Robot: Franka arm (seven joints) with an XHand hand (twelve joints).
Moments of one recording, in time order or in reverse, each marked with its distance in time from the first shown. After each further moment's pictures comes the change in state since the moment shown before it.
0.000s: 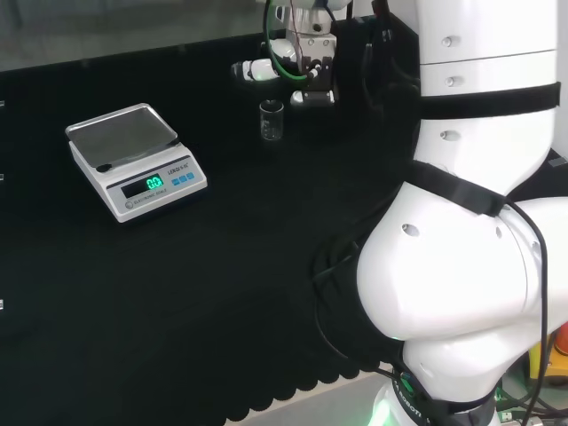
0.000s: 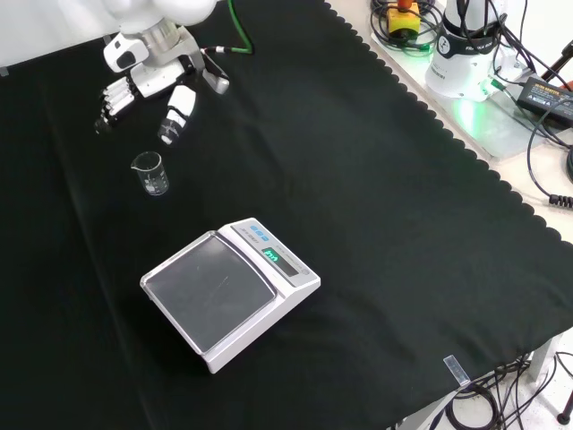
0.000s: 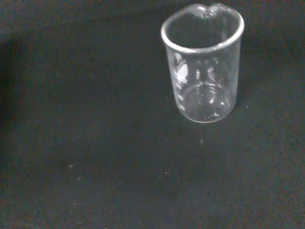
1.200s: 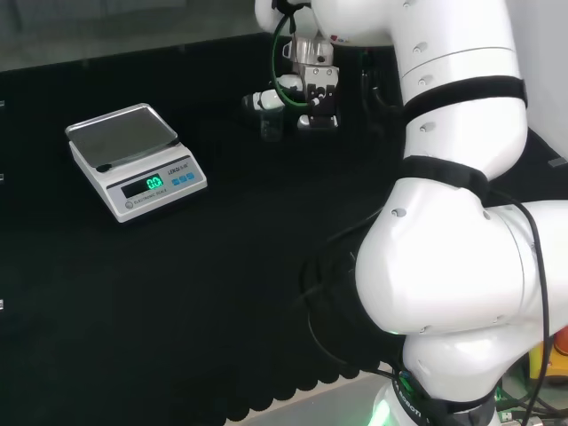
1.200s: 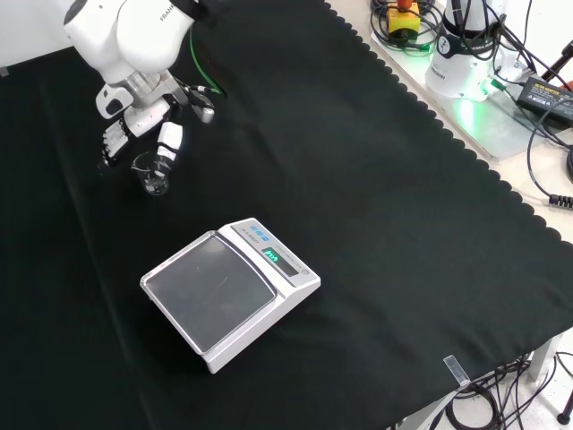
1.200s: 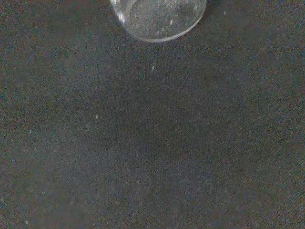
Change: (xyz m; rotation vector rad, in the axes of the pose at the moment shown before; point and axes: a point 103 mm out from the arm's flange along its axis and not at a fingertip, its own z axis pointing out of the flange) arm -0.035 0.042 0.076 0.157 0.034 0.000
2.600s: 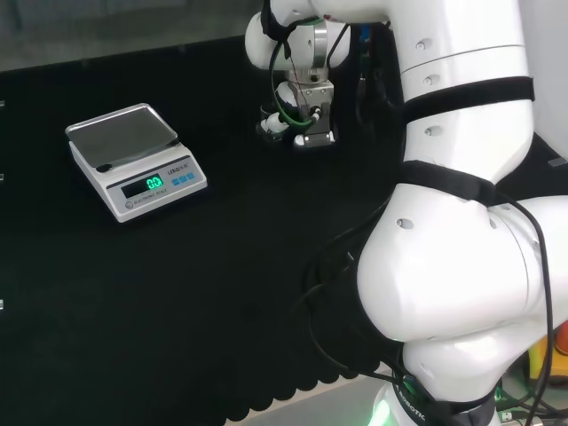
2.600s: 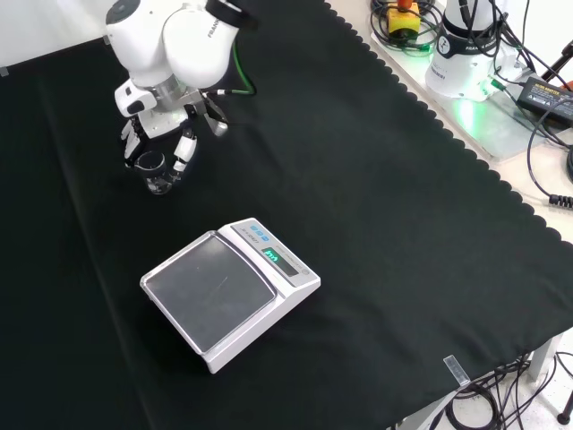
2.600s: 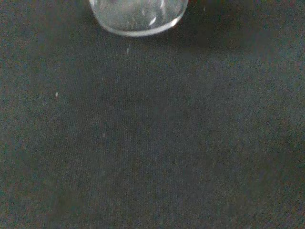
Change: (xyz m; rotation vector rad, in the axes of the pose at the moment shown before) arm 0.001 -0.008 0.015 -0.234 -0.147 0.076
